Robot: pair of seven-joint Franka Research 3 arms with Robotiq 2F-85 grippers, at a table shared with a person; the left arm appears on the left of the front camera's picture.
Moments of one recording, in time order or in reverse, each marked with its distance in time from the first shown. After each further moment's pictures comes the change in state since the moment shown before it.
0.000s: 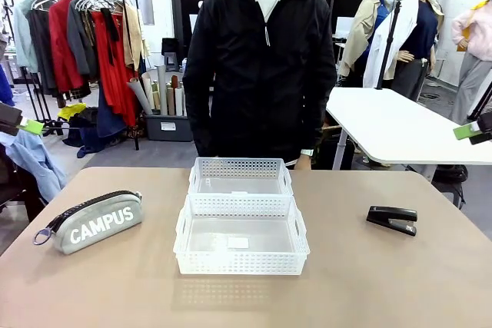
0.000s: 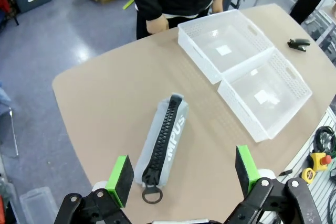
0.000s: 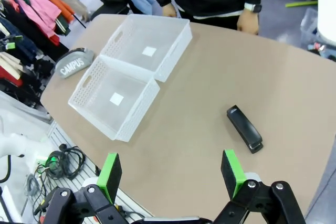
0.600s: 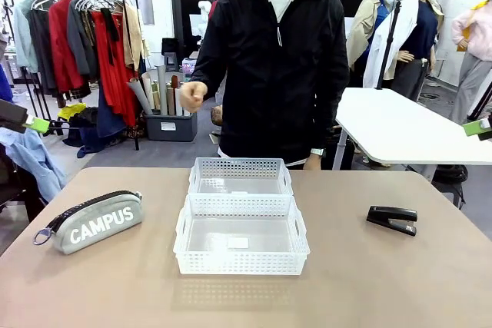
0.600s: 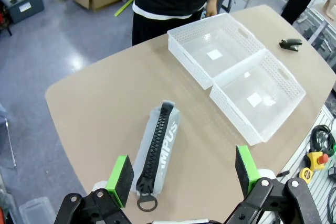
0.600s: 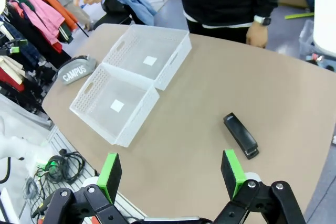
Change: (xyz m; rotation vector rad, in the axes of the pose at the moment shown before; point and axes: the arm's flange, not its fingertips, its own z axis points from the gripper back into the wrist) left arm 0.004 -0.006 -0.004 -0.035 -0.020 -0.028; right arm -0.005 -0.005 0.012 0.018 -0.051 0.009
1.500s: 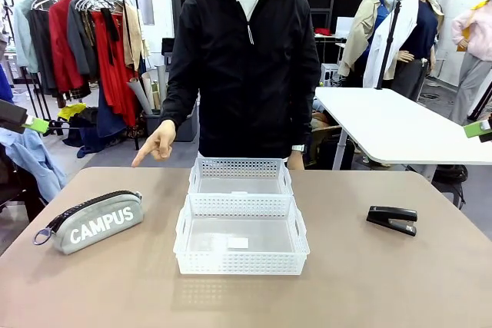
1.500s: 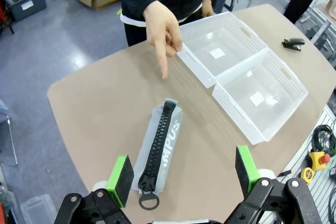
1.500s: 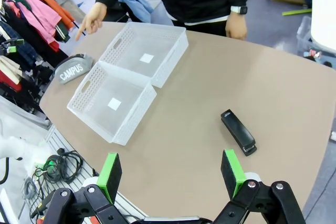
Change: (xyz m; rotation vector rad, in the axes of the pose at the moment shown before) left arm 0.000 0.000 0.000 0.015 0.008 0.001; right arm 0.000 -0.001 0.001 -0.024 0.010 -0.005
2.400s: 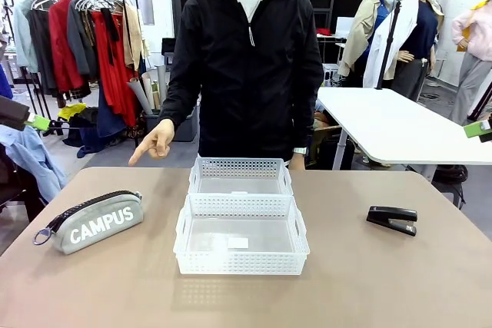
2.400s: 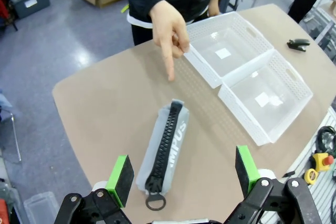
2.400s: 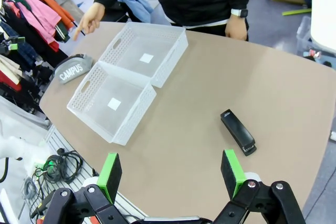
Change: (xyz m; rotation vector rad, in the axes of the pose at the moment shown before) left arm 0.011 0.009 -0.005 0.029 0.020 0.002; right arm 0.000 0.000 0.000 -0.001 0.000 0.000
